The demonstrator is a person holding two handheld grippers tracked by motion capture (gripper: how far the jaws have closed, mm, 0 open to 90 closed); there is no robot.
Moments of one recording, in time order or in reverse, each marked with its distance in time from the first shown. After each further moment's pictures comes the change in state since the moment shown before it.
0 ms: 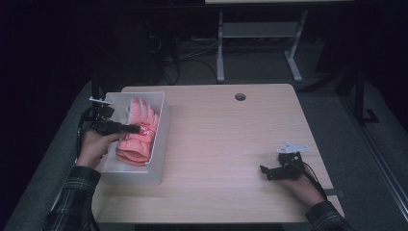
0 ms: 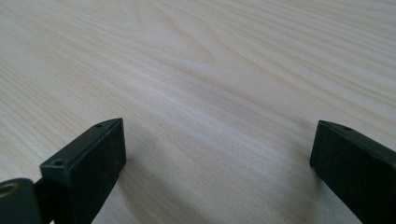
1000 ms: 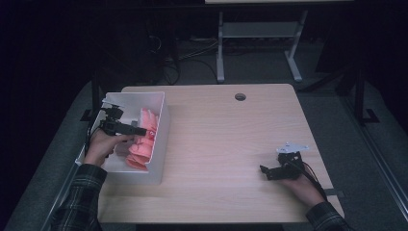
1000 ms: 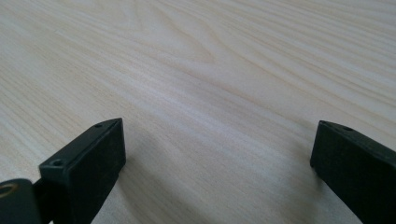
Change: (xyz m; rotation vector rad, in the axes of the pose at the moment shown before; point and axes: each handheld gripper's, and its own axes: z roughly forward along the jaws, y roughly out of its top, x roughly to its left) left arm 0.001 0.007 0.012 0.025 0.106 0.058; right arm 0.000 0.000 0.000 0.003 -0.001 0.004
